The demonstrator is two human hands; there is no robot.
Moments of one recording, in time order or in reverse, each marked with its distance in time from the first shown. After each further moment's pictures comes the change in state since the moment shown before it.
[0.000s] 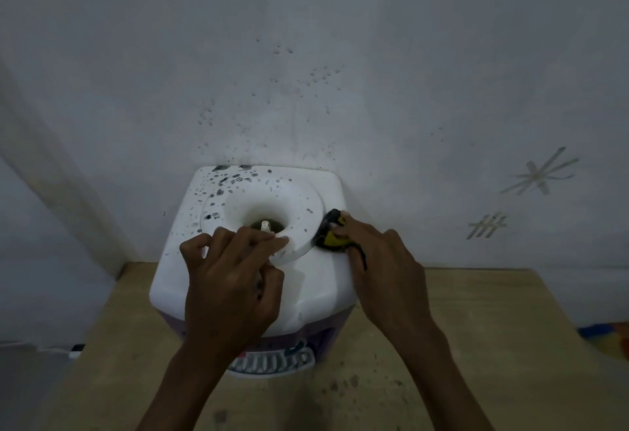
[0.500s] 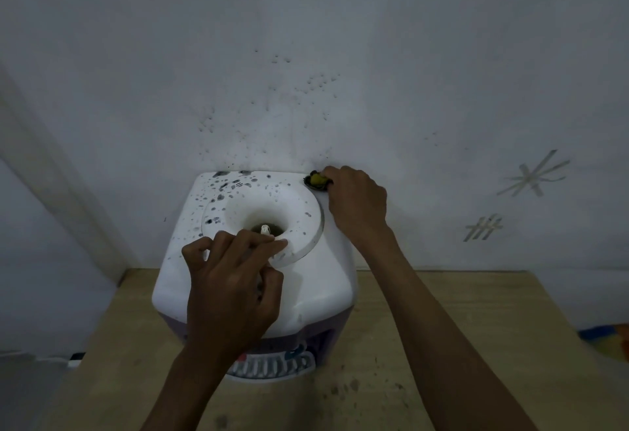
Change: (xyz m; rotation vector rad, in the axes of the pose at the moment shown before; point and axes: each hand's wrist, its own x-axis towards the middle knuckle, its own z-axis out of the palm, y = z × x) left_hand -0.001 0.000 -0.001 -0.005 -0.023 -0.022; right_hand 0.116 -0.006 0.025 -0.240 -0.033 0.045
